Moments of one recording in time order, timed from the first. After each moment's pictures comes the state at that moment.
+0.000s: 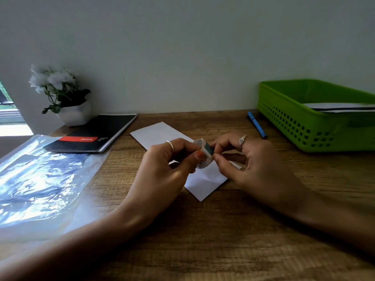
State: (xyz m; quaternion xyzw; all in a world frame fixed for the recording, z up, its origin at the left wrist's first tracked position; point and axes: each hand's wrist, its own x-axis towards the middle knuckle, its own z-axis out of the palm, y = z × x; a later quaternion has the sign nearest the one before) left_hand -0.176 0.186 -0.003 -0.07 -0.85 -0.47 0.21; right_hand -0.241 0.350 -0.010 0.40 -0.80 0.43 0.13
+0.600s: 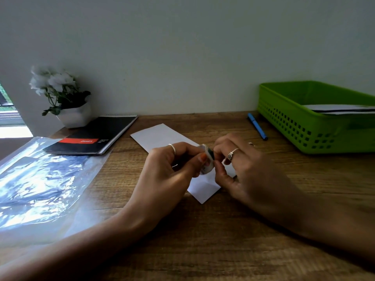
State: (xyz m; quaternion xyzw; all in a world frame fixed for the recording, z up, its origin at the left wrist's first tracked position) left_hand -0.174 0.187 -0.004 -0.09 -0.82 -0.52 0.21; right_hand -0.239 0.344 -0.018 0.45 -0.82 0.22 0.27
